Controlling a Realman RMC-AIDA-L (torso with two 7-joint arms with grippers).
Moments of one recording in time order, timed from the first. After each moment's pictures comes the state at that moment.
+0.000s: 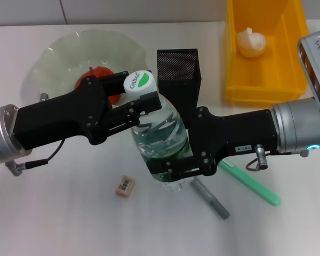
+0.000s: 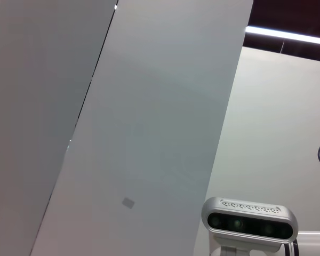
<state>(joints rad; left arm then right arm) -0.44 -2.07 1.02 0.53 1.39 1.83 -1.28 0.46 2.08 -1.39 -0.90 -1.58 -1.50 1.45</state>
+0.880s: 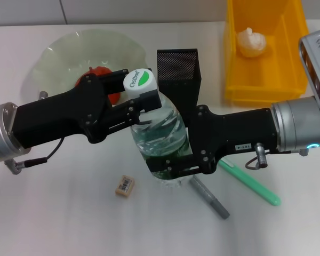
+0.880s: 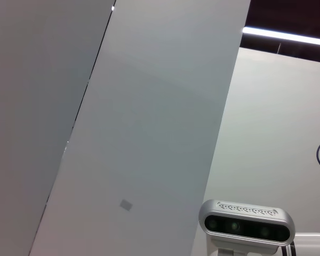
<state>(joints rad) -0.44 -2.07 1.02 0.54 1.39 1.83 -1.29 0.46 2.08 -1.38 -0.90 -1.57 -1.50 1.44</state>
